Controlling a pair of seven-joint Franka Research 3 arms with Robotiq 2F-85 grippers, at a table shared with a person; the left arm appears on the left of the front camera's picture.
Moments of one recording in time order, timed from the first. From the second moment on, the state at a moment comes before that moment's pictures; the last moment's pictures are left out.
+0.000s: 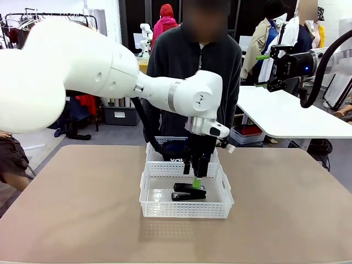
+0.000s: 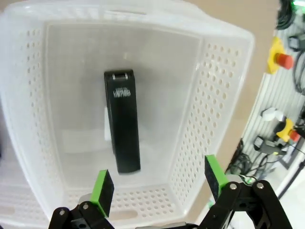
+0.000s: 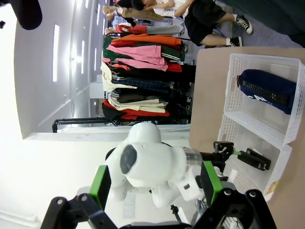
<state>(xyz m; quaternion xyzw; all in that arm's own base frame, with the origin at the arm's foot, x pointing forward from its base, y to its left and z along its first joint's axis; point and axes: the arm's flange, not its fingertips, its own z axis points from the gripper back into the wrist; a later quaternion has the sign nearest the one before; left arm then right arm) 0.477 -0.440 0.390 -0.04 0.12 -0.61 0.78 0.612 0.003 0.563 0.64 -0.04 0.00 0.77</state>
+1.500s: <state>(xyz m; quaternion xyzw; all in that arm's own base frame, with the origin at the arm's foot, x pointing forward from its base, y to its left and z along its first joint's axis) 0.507 -0.222 0.442 -0.28 0.13 -0.32 0.89 0.612 0.003 0.563 0.64 -0.04 0.00 0.77</state>
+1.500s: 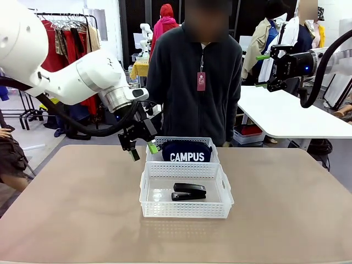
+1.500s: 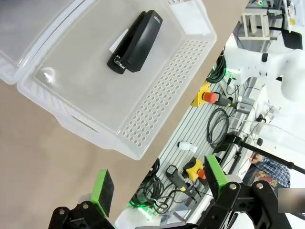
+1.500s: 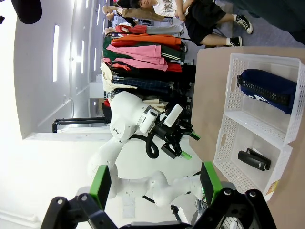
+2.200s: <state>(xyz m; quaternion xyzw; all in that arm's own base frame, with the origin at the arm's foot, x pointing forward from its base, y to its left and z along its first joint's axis) 0.537 -0.110 0.482 -0.38 0.11 -0.15 0.91 0.612 0.003 0.563 0.64 -0.04 0.00 0.77</state>
